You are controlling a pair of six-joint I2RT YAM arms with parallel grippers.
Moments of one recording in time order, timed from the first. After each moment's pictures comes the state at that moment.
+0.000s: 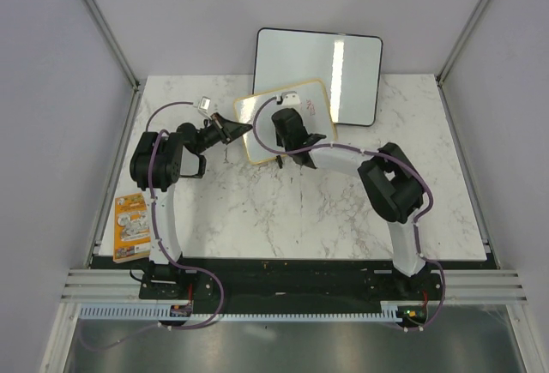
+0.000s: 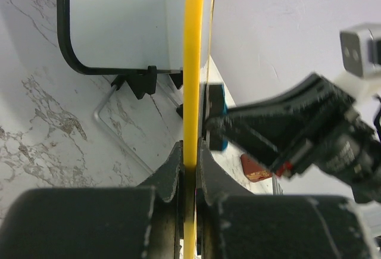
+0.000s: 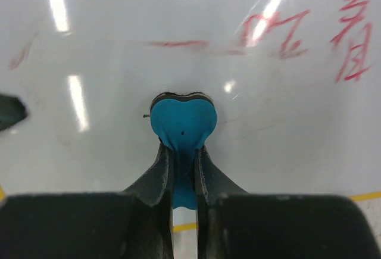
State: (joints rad) left arm -0.06 2.28 1.01 1.42 0.88 -1.08; right arm 0.72 2.07 1.42 0.09 0.49 0.30
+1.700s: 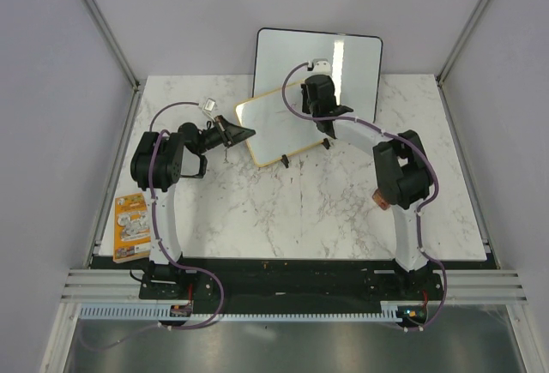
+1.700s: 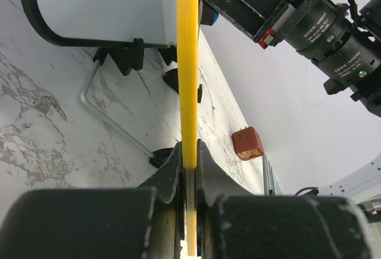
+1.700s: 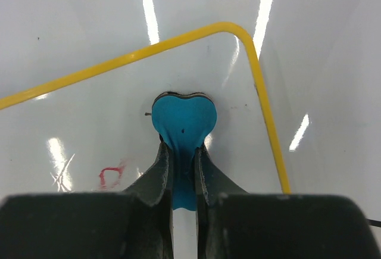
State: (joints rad) left arm -0.07 2.28 1.01 1.39 0.97 -1.08; right arm 0.47 2.14 1.62 0.09 0.33 0.20
